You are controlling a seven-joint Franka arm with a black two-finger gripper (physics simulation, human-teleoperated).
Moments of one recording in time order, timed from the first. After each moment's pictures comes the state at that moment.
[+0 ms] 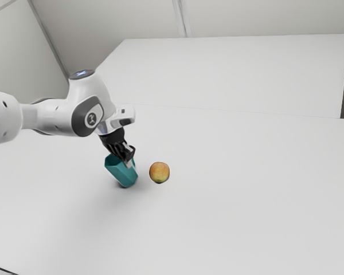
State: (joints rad) arm 0.40 0.06 -0.41 -2.20 -0.03 2.27 0.26
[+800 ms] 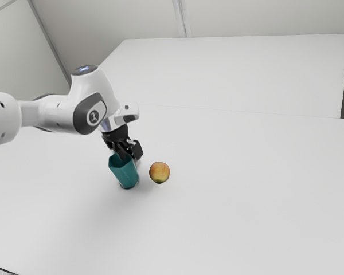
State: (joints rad) arm 0.40 0.01 -0.45 -2.20 -0.04 2.24 0.22
